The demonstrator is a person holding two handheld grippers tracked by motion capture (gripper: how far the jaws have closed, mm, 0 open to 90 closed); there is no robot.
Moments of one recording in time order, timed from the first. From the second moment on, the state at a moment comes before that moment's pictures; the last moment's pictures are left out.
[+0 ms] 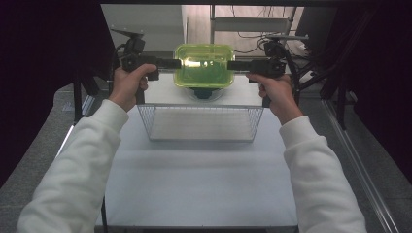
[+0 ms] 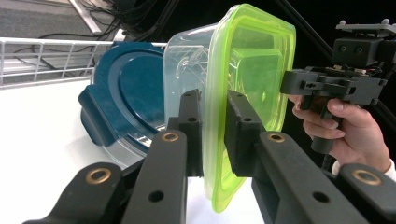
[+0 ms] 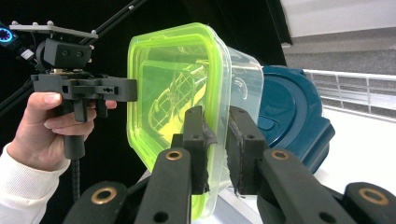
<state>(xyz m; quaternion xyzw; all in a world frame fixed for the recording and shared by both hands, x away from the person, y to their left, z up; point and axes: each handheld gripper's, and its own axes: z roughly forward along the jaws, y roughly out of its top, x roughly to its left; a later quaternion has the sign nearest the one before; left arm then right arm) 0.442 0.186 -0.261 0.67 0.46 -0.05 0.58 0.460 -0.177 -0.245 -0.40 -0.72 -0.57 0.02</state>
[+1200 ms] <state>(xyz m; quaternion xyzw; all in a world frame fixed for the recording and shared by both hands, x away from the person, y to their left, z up) 0.487 0.183 -0.293 0.61 0.52 -0.10 0.59 0.507 -0.173 -0.275 -0.49 -0.66 -0.56 0.08</state>
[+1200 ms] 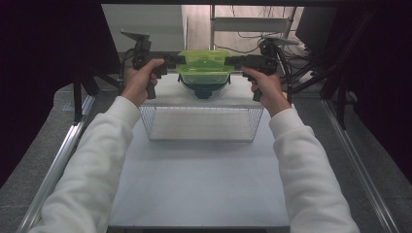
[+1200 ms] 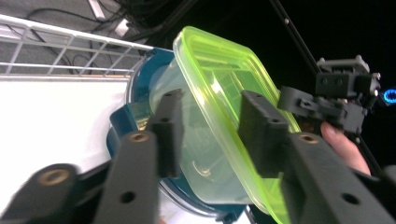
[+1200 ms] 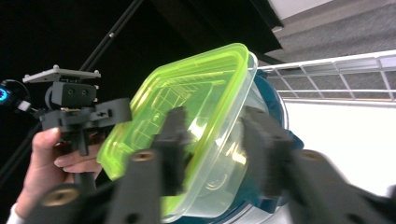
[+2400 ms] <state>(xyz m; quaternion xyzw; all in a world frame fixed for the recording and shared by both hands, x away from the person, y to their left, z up) 0.287 0.207 -0.402 0.72 0.44 0.07 0.54 0.345 -0.244 -0.359 -0.35 -0.77 -0.52 -0.07</state>
